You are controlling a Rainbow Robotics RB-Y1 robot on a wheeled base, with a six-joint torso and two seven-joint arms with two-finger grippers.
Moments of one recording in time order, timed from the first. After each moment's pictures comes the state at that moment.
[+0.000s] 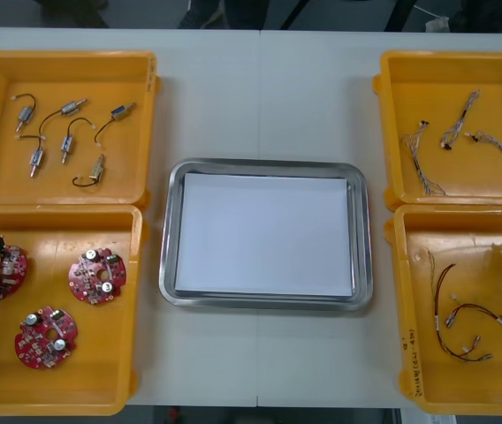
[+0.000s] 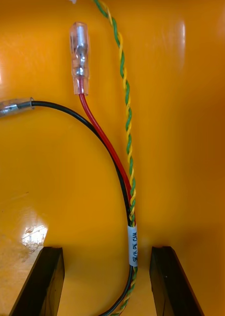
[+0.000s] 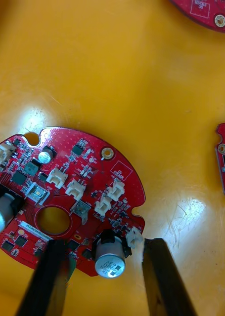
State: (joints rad) right arm 0.10 -0.86 -0.16 -1.68 -0.85 1.20 1.47; left arm 0.13 1.27 -0.13 -1.64 1.50 0.90 -2.67
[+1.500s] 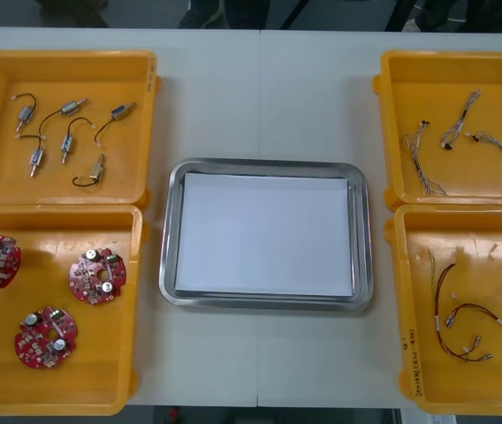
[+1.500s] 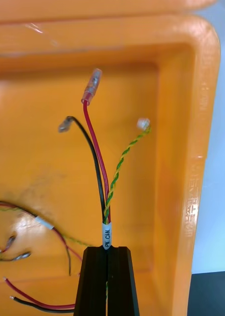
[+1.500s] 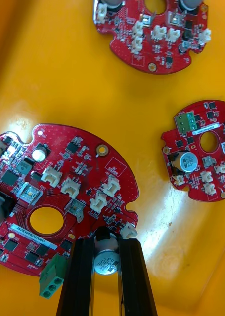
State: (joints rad) right arm 0.10 -0.96 -0.46 -1.96 -1.00 1.65 1.47; left arm 0.12 1.26 0.05 -1.73 1.49 1.20 -2.67
